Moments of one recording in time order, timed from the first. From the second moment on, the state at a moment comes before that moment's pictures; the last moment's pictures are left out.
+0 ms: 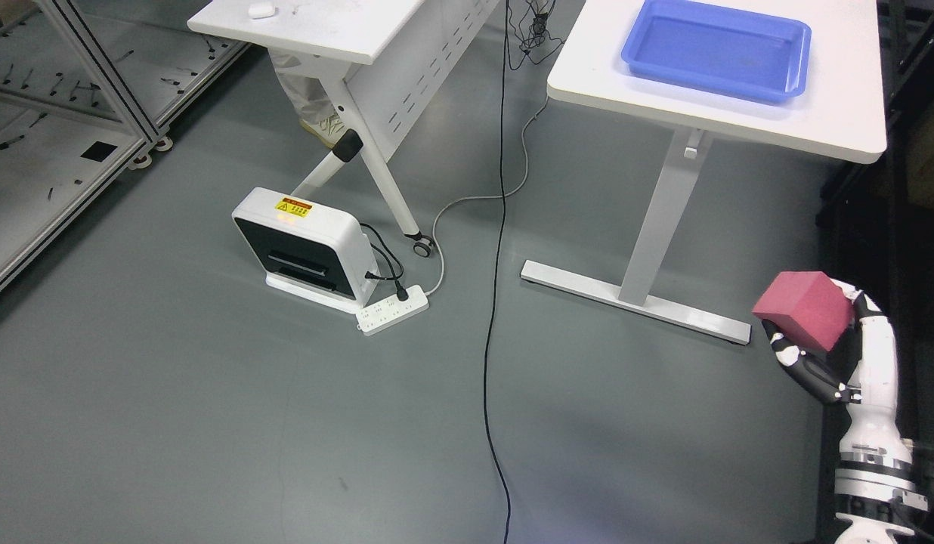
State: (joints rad) left arm 0.00 0.00 0.06 -0.08 0.00 -0.10 -0.08; right arm 0.20 0.00 -0.20 -1.70 0.49 -0.30 -0.13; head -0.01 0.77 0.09
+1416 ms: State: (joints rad) left arm 0.00 0.00 0.06 -0.08 0.00 -0.10 -0.08; right arm 0.20 0.00 -0.18 -1.70 0.49 -0.30 -0.11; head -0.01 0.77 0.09
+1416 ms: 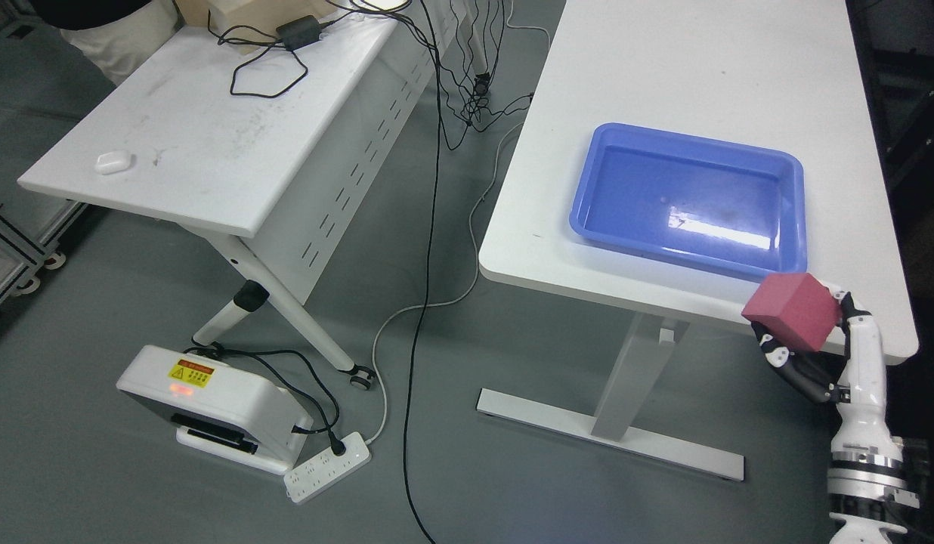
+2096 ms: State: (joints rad) left arm 0.00 0.00 0.06 -0.08 0.00 -0.10 -0.08; right arm 0.20 0.00 -0.15 -1.70 0.50 -0.29 -0.02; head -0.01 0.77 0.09
